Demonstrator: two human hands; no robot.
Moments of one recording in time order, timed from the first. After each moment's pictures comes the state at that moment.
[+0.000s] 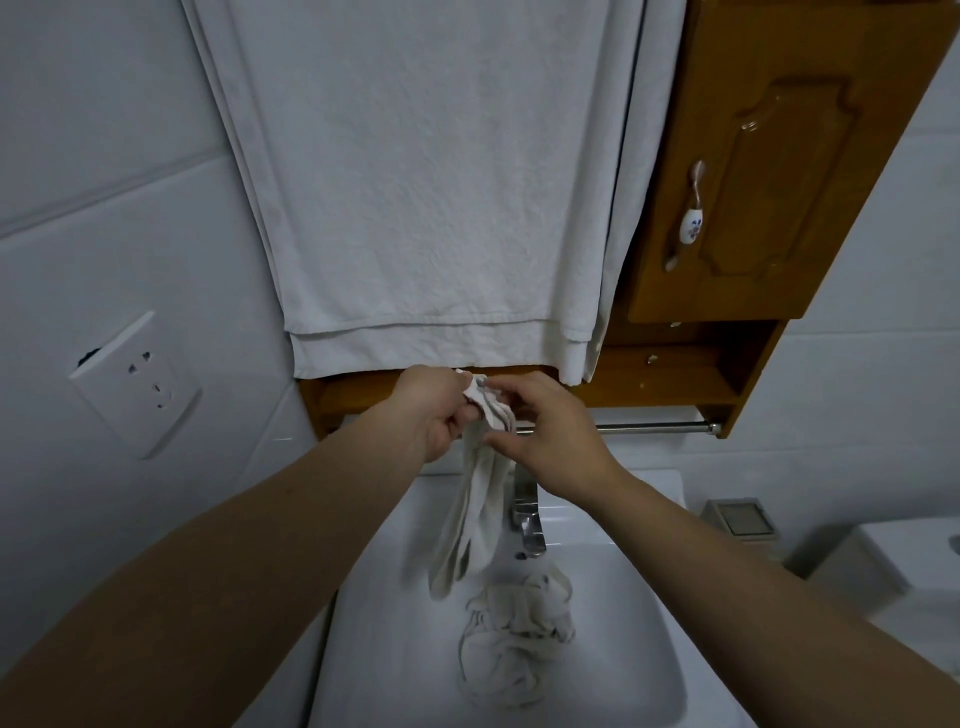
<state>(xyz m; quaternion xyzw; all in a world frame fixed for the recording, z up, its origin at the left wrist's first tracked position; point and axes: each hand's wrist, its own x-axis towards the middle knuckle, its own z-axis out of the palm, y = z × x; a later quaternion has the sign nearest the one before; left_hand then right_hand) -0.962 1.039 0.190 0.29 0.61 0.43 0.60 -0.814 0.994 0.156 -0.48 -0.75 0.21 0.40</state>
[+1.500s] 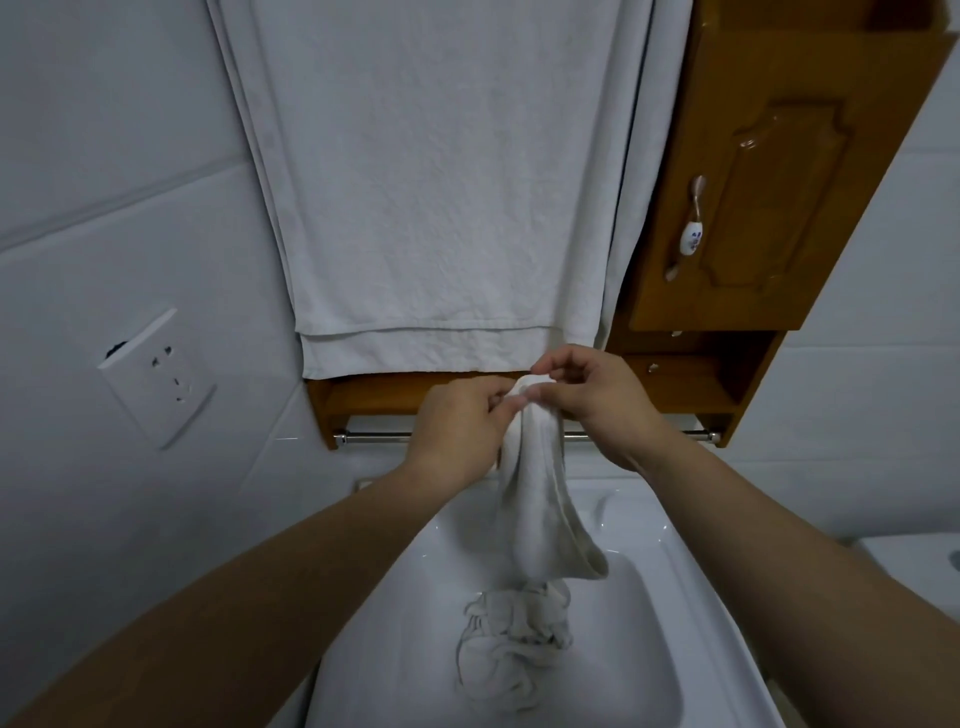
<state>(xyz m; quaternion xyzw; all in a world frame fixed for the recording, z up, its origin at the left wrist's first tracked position) -0.954 0.986 0.187 0.74 0.55 0.36 0.18 -0.780 1.003 0.196 -0.48 -0.59 0.45 0.48</state>
